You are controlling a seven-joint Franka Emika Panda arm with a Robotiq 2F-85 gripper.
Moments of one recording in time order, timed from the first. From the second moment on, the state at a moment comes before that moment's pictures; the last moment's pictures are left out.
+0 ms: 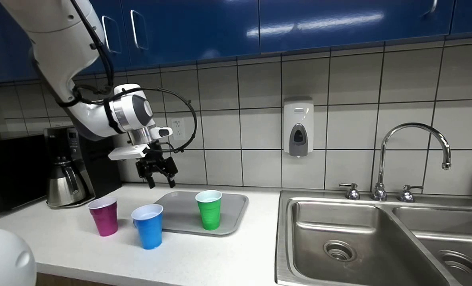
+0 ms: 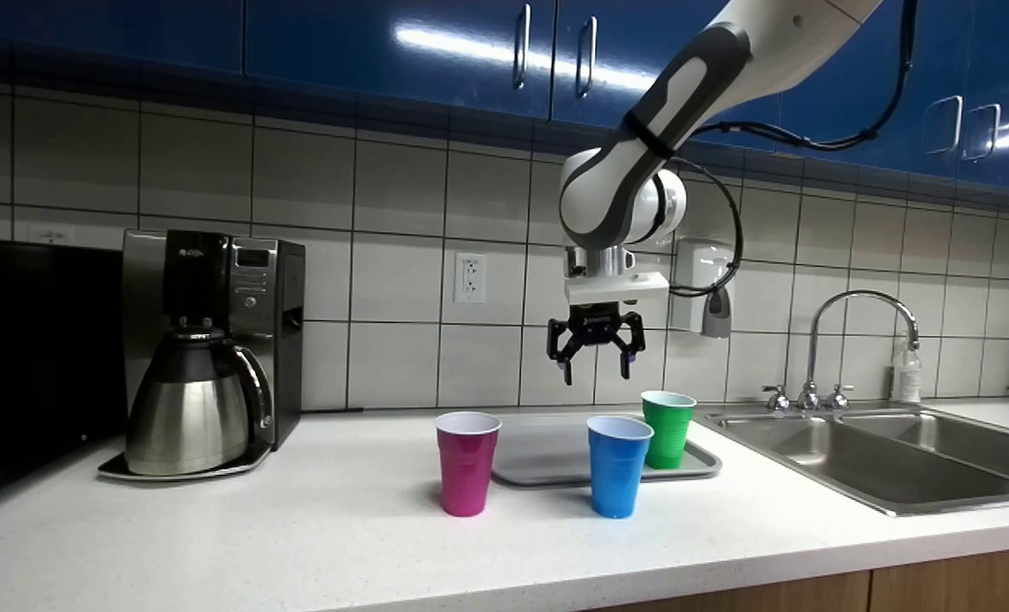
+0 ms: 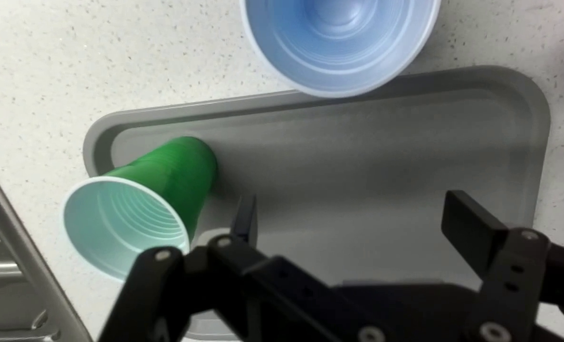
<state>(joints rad) 0.23 0.19 0.02 -2.11 -0.26 2.35 0.54</state>
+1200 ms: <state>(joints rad) 0.21 0.38 -0.08 -1.92 -0.26 2.35 0.54</state>
